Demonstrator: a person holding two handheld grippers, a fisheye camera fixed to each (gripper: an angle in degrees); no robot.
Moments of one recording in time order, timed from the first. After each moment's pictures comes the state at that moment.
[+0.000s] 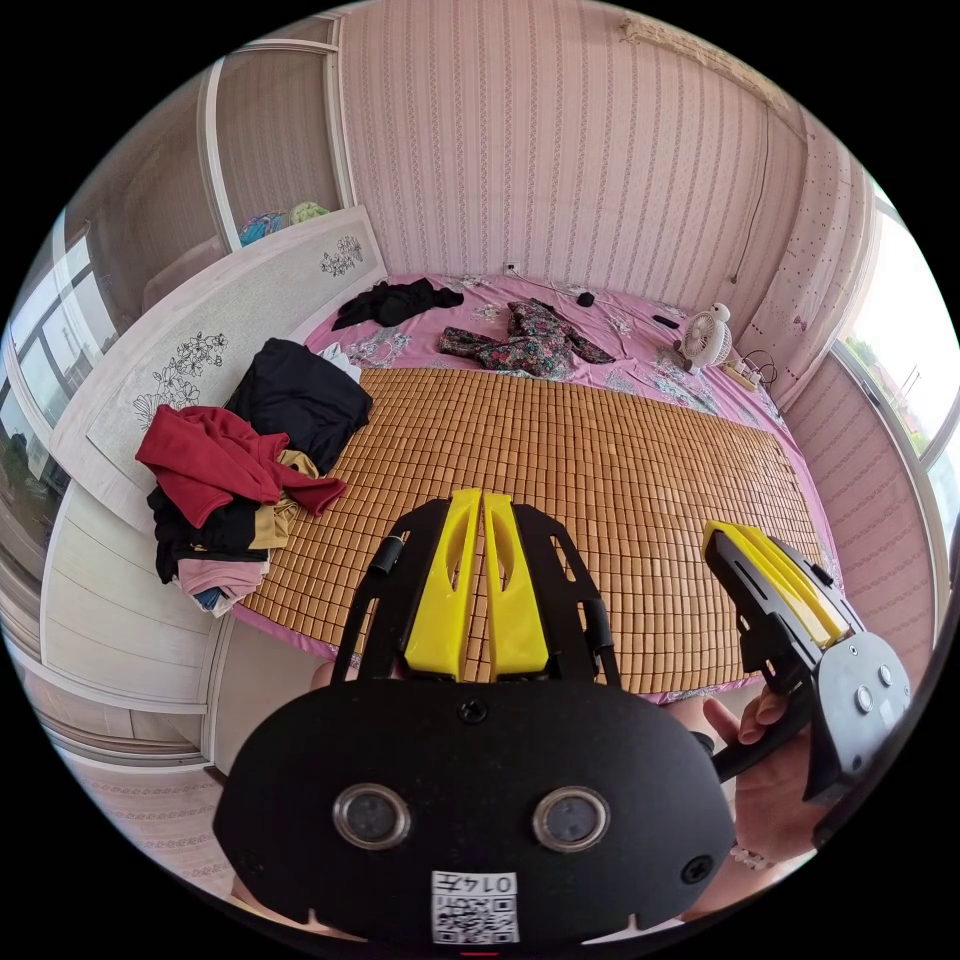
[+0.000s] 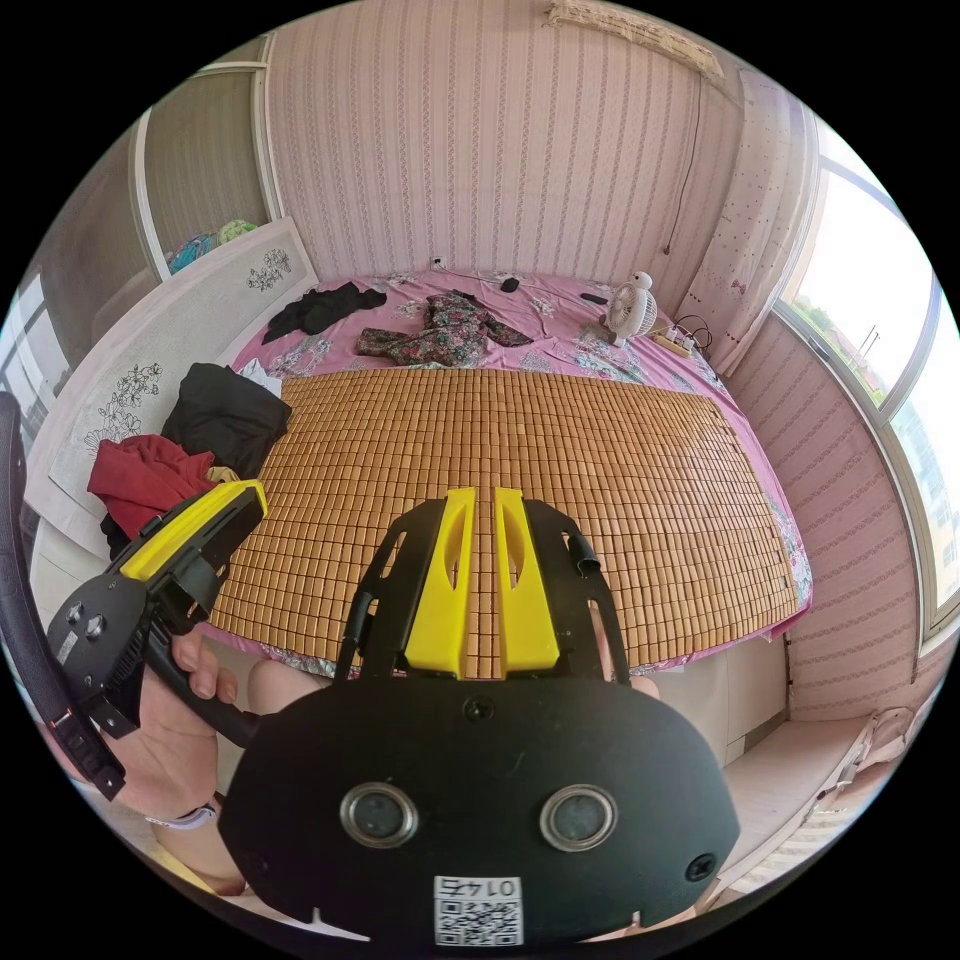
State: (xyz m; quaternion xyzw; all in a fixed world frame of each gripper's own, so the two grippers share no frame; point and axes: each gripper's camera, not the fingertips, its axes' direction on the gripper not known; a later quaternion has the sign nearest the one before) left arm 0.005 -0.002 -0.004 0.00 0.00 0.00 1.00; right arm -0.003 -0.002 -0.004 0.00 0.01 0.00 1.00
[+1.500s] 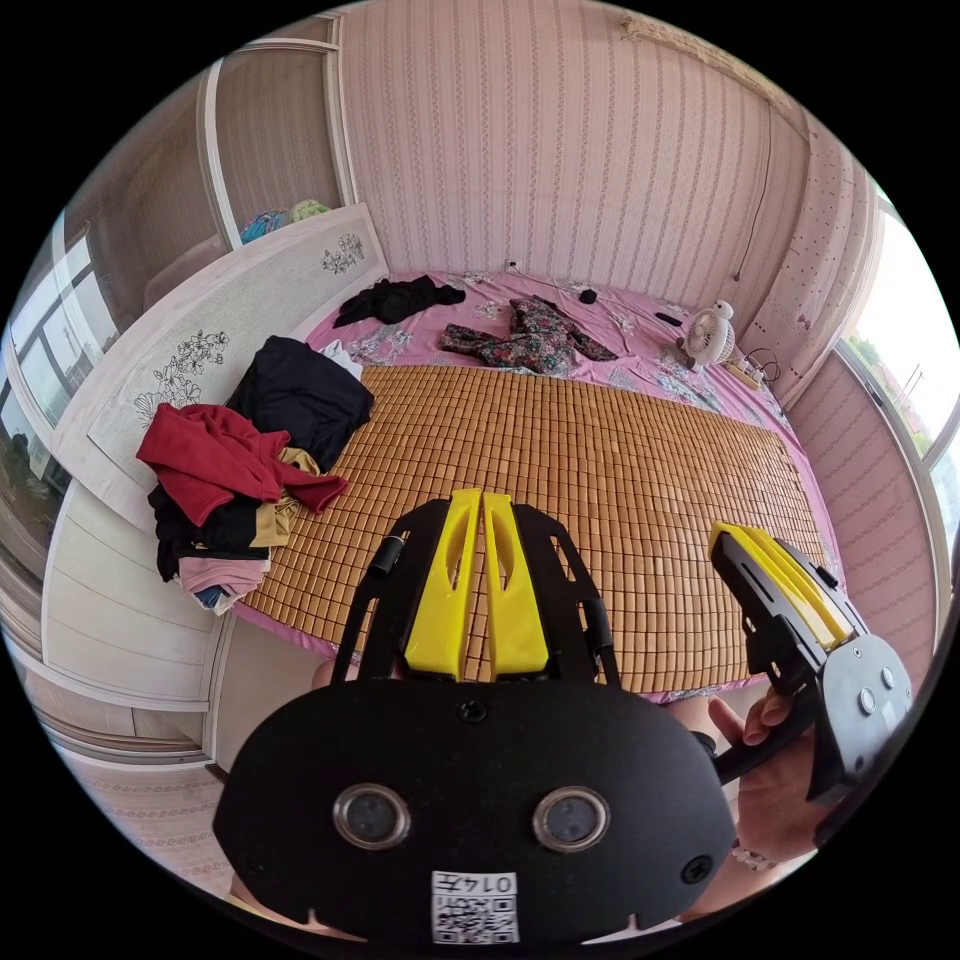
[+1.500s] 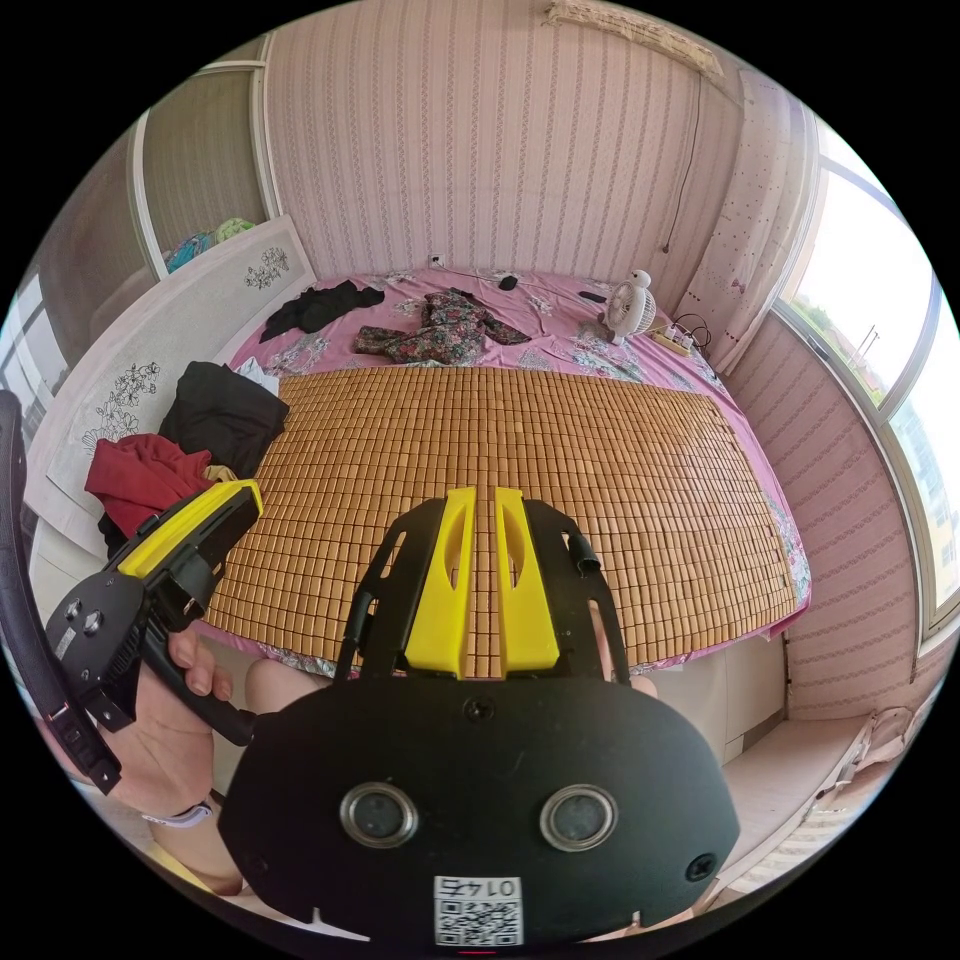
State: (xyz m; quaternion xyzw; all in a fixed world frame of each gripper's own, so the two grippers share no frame) left arm 0.005 -0.001 -0.005 -0.01 -0.01 0.00 1.00; right arm -0.001 -0.002 -0.005 0.00 0.01 0.00 1.00
